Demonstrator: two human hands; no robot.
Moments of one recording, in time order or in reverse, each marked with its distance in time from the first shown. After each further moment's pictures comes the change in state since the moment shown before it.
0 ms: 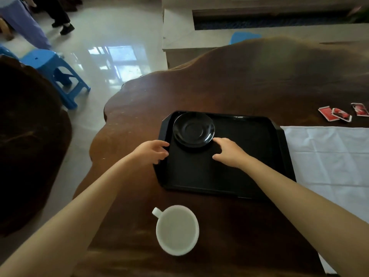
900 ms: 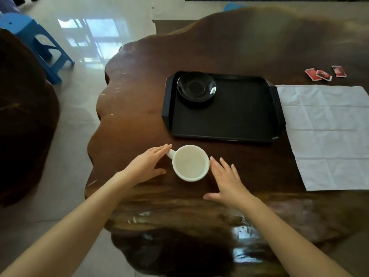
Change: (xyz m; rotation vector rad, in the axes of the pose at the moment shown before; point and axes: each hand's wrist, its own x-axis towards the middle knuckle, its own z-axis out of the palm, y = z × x) left_hand -0.132 -0.116 0.054 0.684 -0.063 0.366; right_hand -0.196 -0.009 0.171 -0.221 -0.053 -0.020
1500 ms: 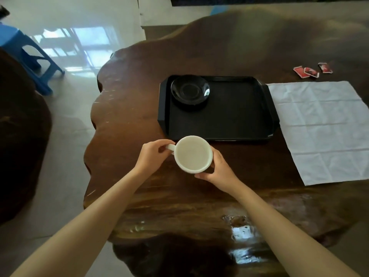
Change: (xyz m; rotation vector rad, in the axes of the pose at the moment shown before) left_hand 0.024 0.023 -0.010 -0.507 0.437 -0.056; right_hand 0.032 -0.013 -0.007 0.807 0.279 -0.032
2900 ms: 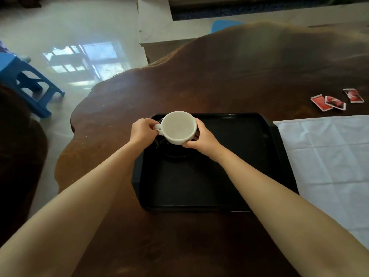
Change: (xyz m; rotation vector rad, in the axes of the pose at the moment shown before) left_hand 0.277 0.012 0.013 0.223 0.149 -0.243; right_hand 0.274 -0.031 -0.095 0.157 -0.075 -0.088
